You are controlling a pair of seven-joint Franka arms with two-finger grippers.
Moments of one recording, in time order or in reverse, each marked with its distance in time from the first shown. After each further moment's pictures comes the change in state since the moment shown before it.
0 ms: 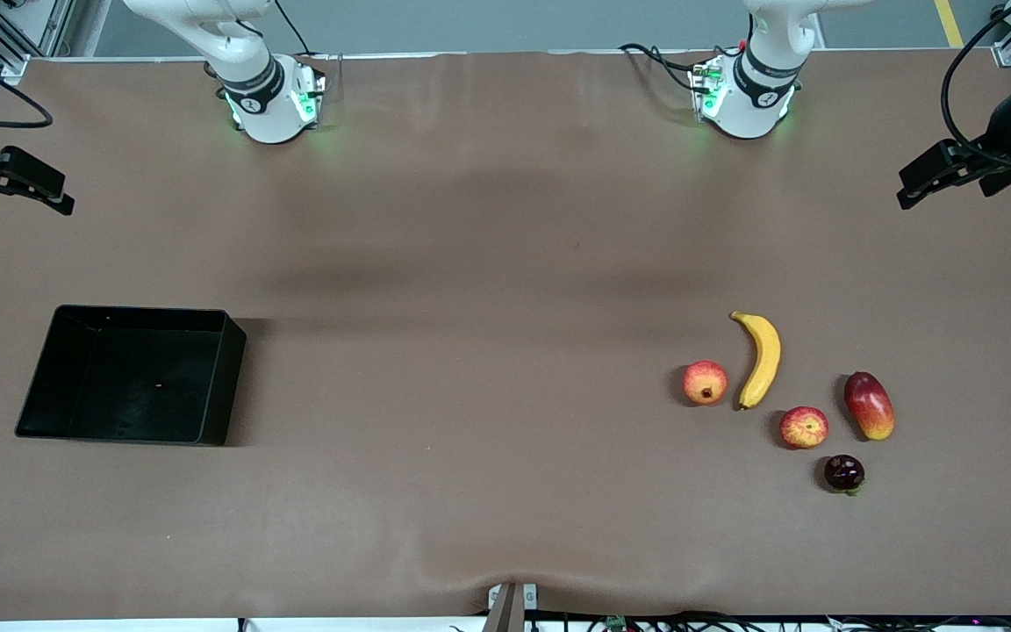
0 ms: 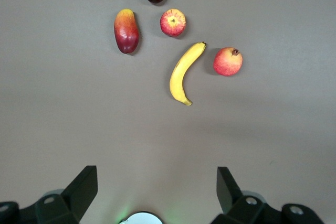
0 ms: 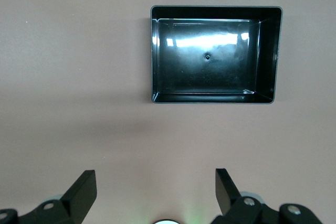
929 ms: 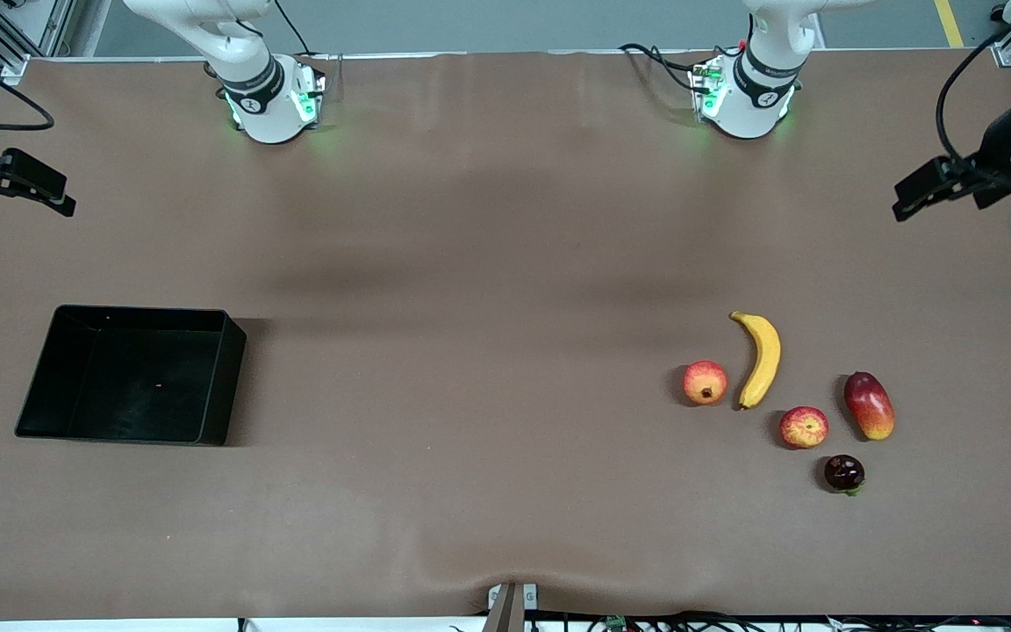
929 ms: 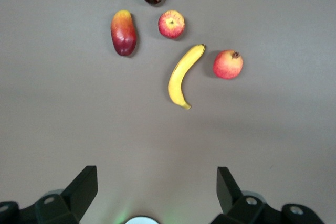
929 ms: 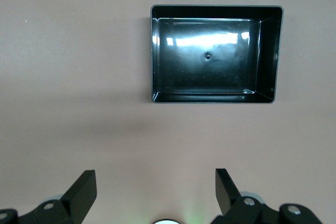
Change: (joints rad) left arm 0.001 0.054 0.000 -0.001 0.000 0.048 0.000; right arm 0.000 0.004 0.000 0.000 0.000 -0.001 0.000
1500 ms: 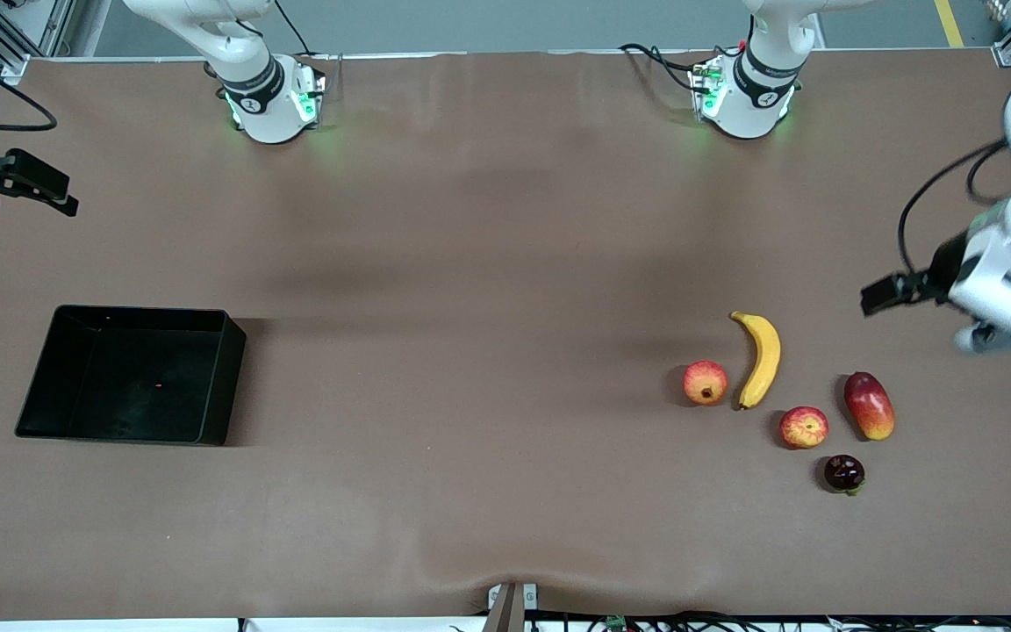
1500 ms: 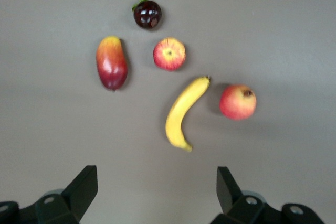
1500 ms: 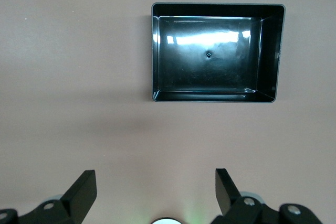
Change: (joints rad) left arm 0.006 0.220 0.003 -0.051 0.045 0.277 -0.013; right arm 0.000 0.002 0.003 0.000 0.000 -0.004 0.000
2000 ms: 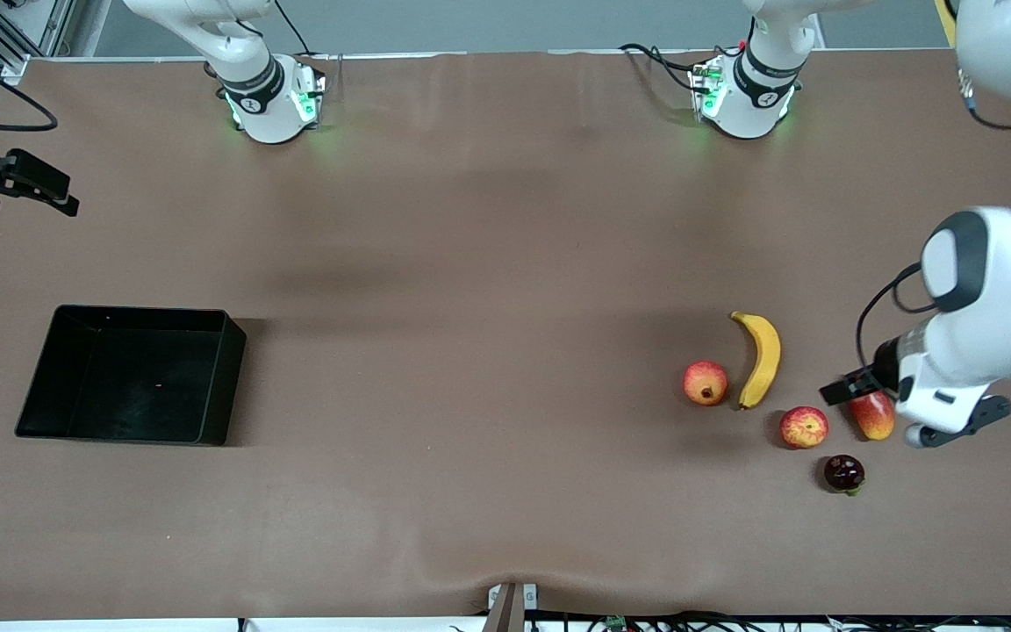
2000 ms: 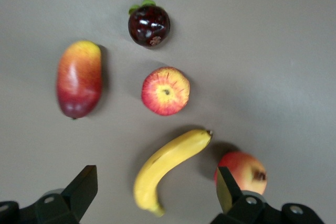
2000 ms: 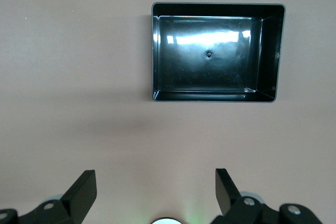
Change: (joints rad) left arm 0.007 0.260 0.001 -0.003 0.012 0.257 -0.295; right arm 0.000 0.000 0.000 0.000 0.000 0.000 0.000
